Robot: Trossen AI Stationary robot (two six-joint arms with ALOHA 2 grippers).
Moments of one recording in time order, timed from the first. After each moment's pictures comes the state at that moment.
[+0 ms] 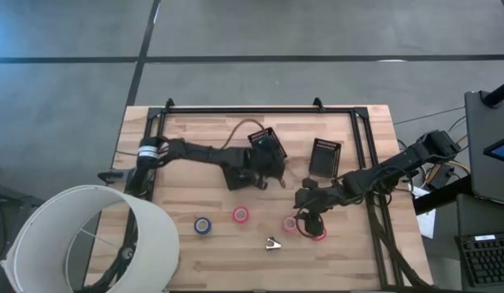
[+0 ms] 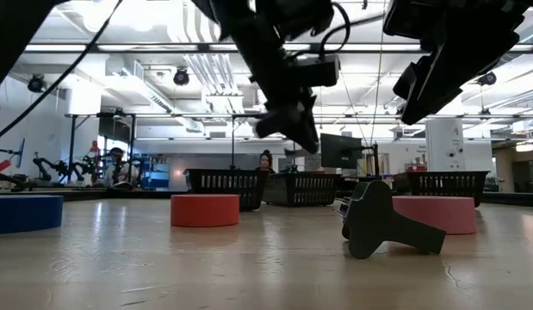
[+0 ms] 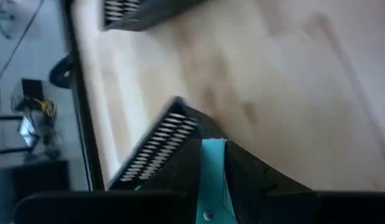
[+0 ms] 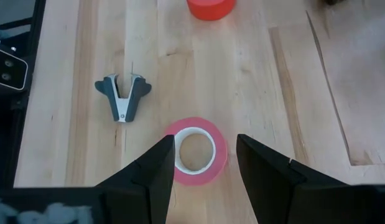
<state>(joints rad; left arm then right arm) 0.03 2.01 1.59 -0.44 -0.41 0.59 0.37 1.34 0.78 -0.31 0.08 0.51</state>
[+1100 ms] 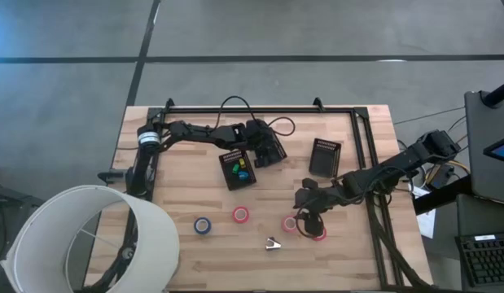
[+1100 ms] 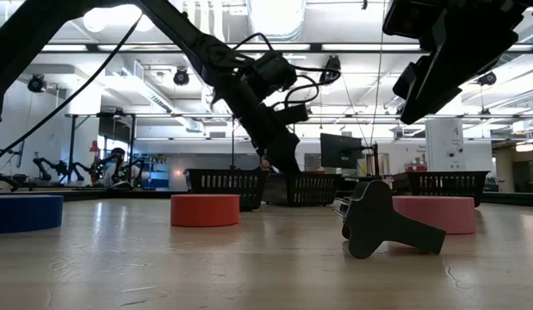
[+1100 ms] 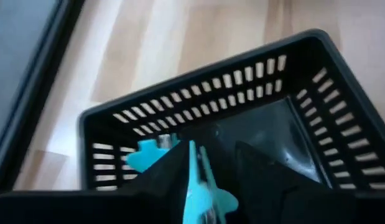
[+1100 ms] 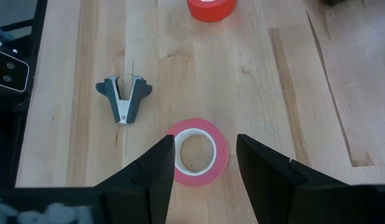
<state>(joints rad) 0.30 2.01 1.39 -0.16 -0.11 0.25 0.37 1.34 0.78 -0.31 0.08 0.52</state>
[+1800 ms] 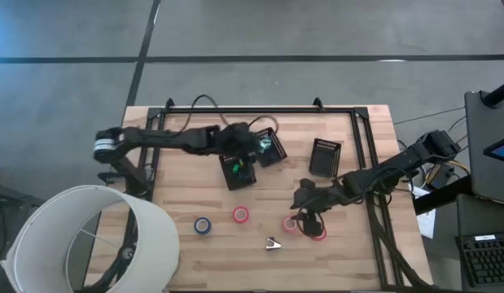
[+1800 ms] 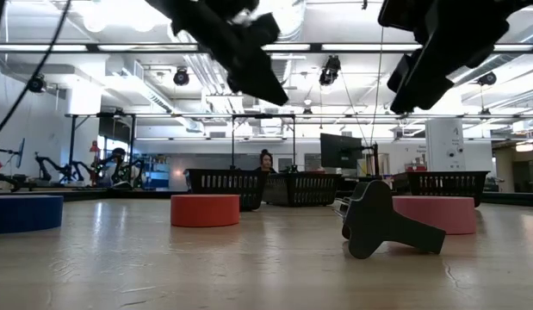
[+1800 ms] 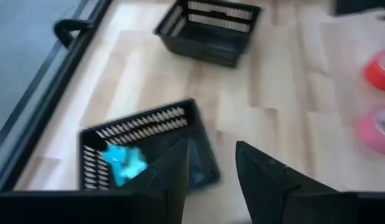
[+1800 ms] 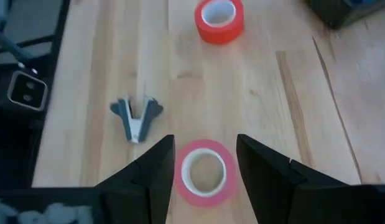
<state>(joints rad) 0.17 1.60 1.24 -0.27 -0.04 0.08 0.37 1.34 0.78 -0.24 0.08 0.51</state>
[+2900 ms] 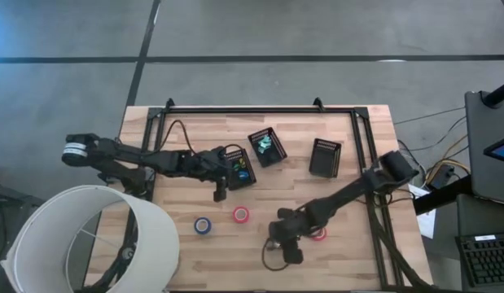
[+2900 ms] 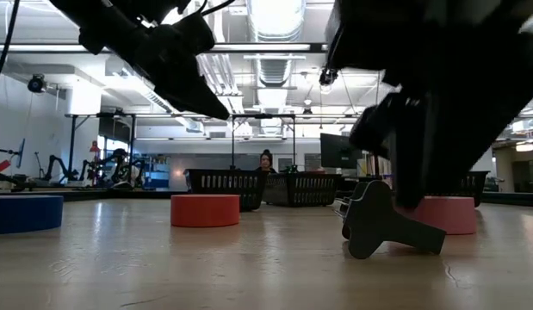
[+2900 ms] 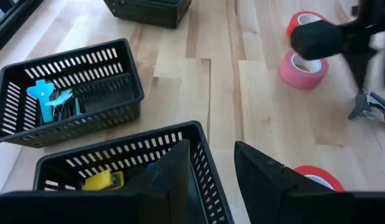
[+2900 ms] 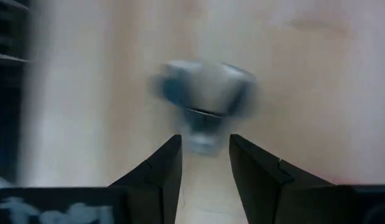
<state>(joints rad) 0.00 1.29 0.71 0.01 -0.05 -0.04 0.45 1.88 1.13 -0.30 -0.10 0.50</state>
